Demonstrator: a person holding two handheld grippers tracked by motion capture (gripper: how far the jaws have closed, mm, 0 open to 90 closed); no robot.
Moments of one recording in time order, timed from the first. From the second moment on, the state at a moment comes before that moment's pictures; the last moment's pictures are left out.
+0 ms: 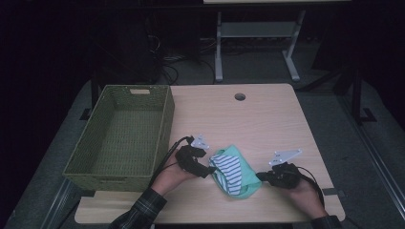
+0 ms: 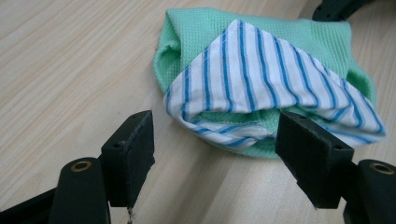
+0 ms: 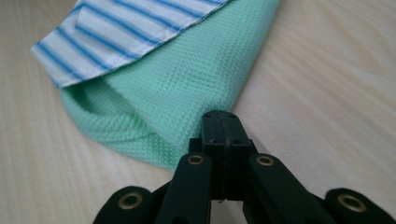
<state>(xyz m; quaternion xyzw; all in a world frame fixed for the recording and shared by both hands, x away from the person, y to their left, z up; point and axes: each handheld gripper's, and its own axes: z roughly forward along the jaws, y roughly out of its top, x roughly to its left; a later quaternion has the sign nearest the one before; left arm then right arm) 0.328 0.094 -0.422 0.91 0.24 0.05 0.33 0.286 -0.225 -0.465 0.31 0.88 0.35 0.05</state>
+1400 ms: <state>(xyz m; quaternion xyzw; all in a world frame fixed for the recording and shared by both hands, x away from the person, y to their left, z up) 0.314 0.067 -0.420 0.92 0.18 0.04 0.34 0.299 -0.299 -0.482 0.45 0.80 0.35 0.18</state>
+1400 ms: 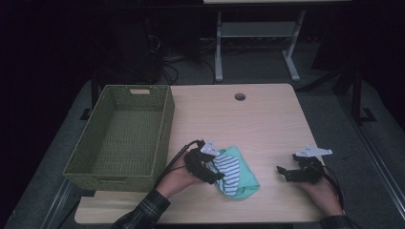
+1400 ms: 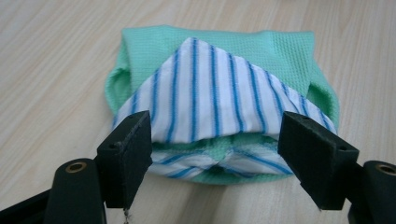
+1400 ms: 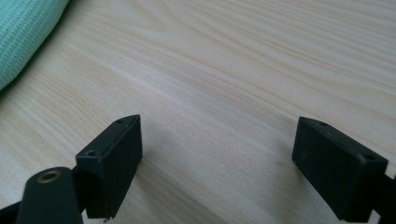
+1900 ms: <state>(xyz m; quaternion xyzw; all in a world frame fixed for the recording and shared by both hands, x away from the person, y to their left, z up) 0.309 0.050 -0.446 0.95 0.15 0.04 0.29 0.299 -0.298 -0.482 0.45 0.80 0.35 0.18</state>
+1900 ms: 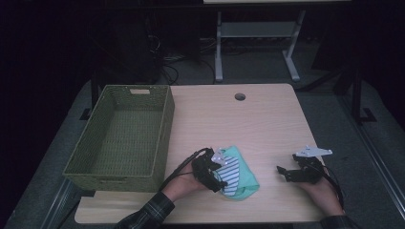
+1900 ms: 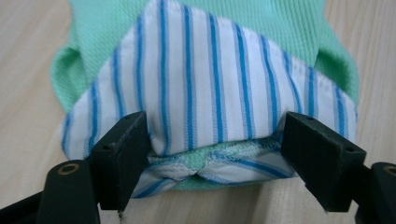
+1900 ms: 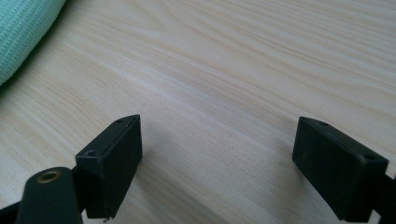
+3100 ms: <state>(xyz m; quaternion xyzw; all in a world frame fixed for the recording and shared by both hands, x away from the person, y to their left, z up) 0.311 0.045 -0.450 0.95 0.16 0.00 0.28 0.299 -0.298 -0.482 0.45 0.80 0.35 0.18</state>
